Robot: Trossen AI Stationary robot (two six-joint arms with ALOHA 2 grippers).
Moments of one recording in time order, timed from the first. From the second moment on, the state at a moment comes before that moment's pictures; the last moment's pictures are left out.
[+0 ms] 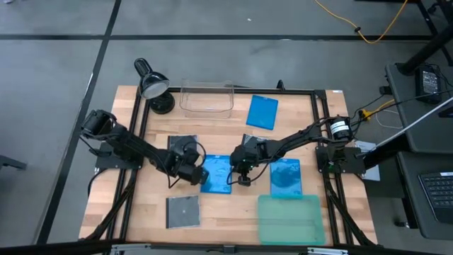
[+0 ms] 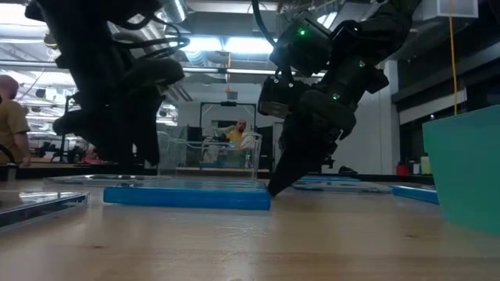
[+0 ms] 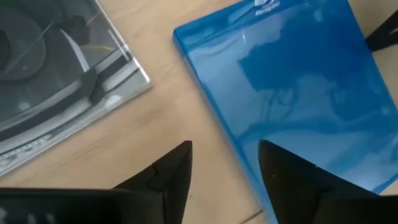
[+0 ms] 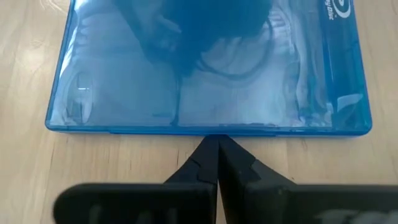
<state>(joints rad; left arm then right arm) -0.34 1.57 0.81 -0.42 -0.36 -1.42 0.09 1.94 0.99 0.01 -0.11 0.17</state>
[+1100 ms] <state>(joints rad) -0.31 1.67 0.80 -0.19 -0.27 -1.40 0.09 1.94 0.99 0.00 -0.11 0.15</state>
